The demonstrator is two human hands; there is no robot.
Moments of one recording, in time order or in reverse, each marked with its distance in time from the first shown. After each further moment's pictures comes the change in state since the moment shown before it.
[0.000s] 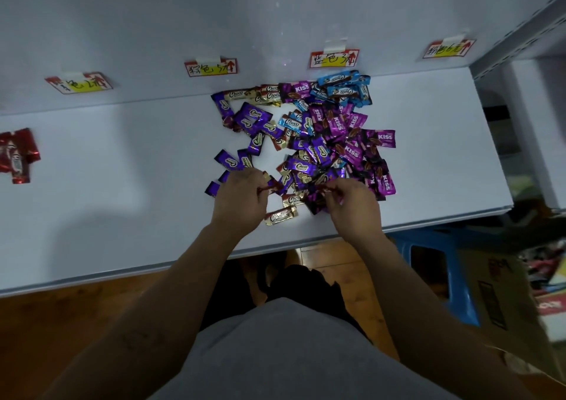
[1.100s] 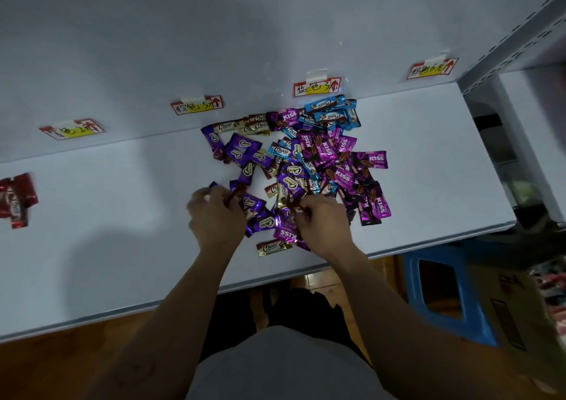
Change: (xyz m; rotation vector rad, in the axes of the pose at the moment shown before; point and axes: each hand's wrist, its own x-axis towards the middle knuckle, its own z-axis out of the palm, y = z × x) left_hand 0.027 0.009 -0.007 -0.071 0.174 -0.593; right_hand 0.027 -0.017 0.014 -0.021 -0.119 -0.047
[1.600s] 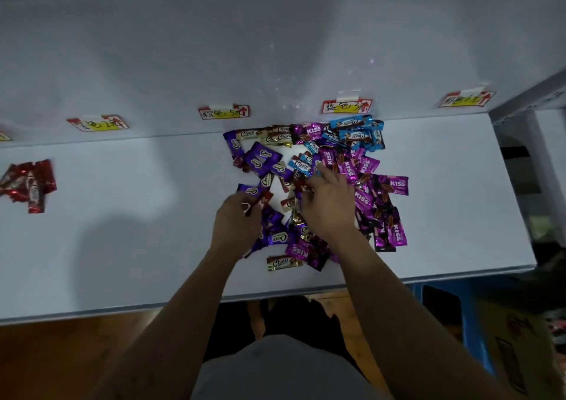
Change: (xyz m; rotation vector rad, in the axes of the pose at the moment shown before) left_hand 0.011 0.014 -0.014 -0.251 -0.209 0.028; right_hand 0.064 -0.036 -0.019 -0.214 -0.009 -0.019
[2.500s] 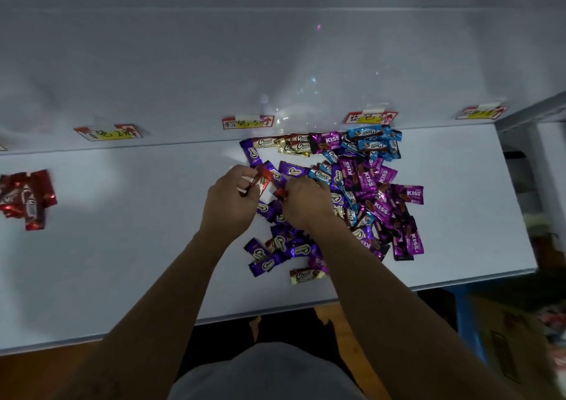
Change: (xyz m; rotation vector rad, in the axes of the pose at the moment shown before) left_hand 0.053 0.000 -0.067 0.003 0.004 0.206; right_hand 0.052 -0.073 0.035 -0.174 -0.285 -0.071
